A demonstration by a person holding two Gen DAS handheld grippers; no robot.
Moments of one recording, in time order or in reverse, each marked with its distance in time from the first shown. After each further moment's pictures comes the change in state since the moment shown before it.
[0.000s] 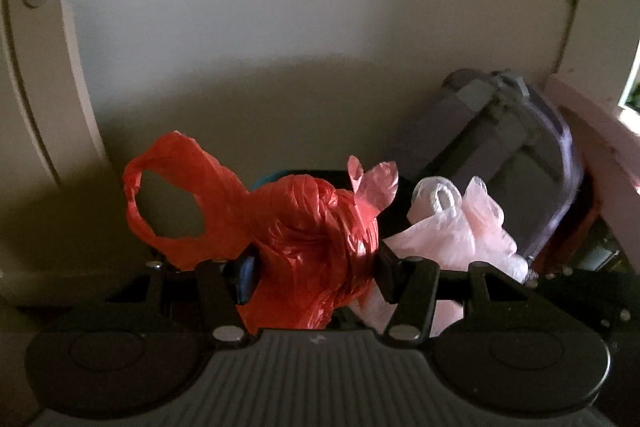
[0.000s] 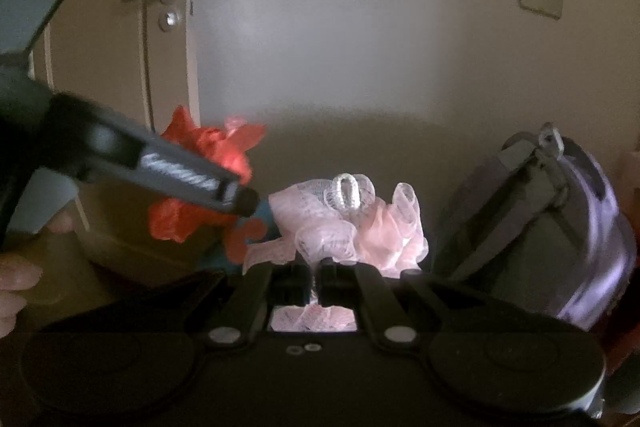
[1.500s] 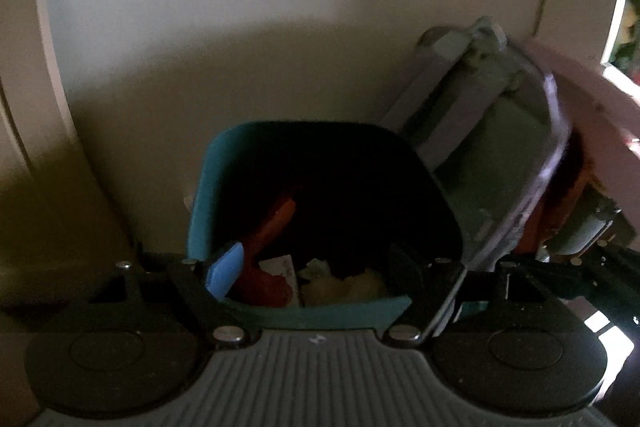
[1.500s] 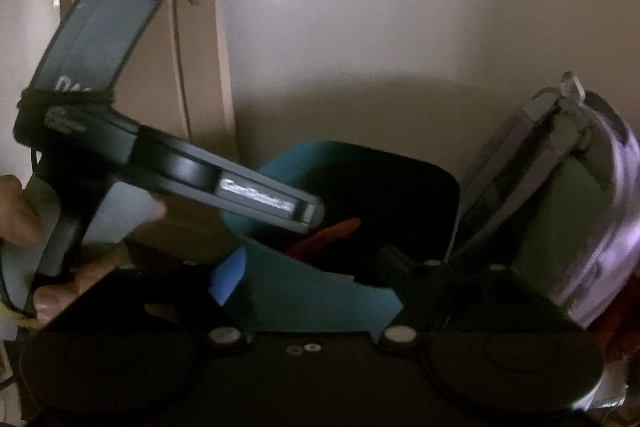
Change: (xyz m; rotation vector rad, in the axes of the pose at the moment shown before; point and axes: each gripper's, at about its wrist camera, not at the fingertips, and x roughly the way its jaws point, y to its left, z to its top) left arm -0.004 -0.007 -0.066 0.041 -0.021 -0.069; right arm -0.038 0.015 -0.041 0.005 0.065 0.099
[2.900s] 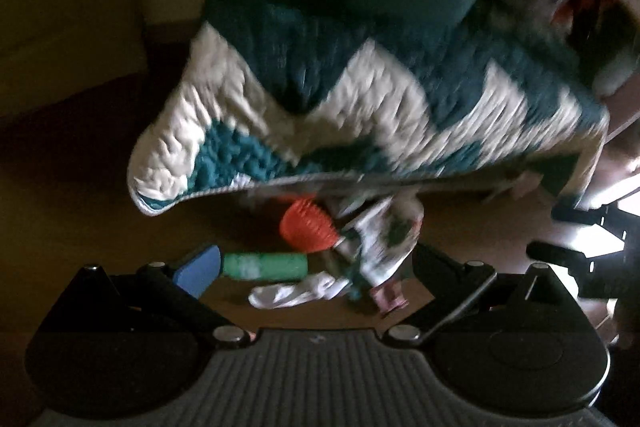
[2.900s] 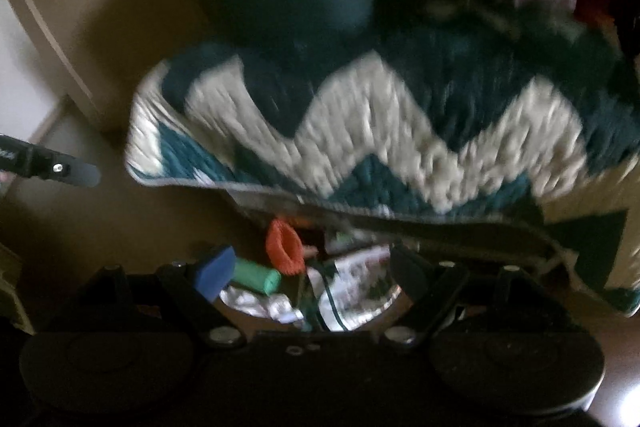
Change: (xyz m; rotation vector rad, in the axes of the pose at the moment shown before) left arm 0.083 0.092 -0.312 -0.026 0.470 -0.021; right arm 0.072 -0.017 -0.343 0.300 0.391 -0.012
